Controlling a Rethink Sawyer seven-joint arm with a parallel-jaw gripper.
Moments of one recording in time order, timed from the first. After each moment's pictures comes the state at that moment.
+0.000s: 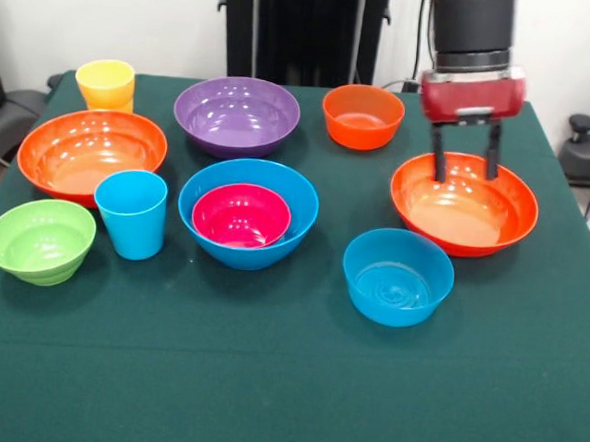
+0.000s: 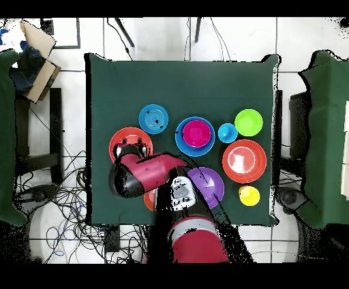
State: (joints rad) arm -0.12 -0.65 0.15 1.88 -0.41 -0.06 2.12
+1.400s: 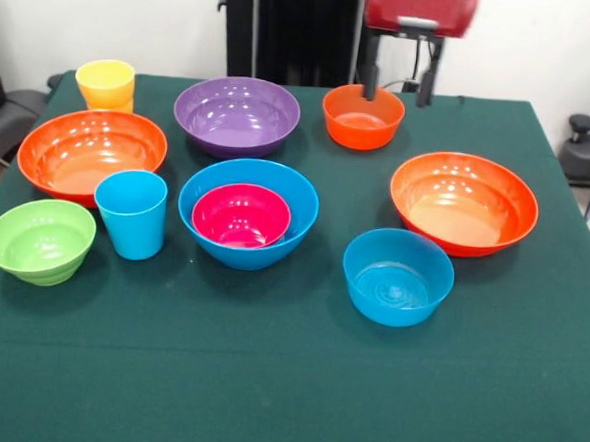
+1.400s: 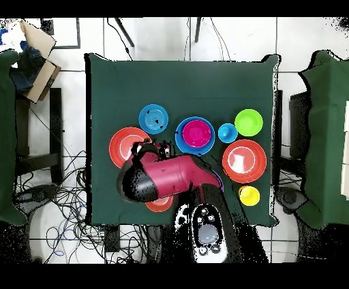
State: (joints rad) arm -0.22 -0.91 0.14 1.92 -0.41 0.24 2.12
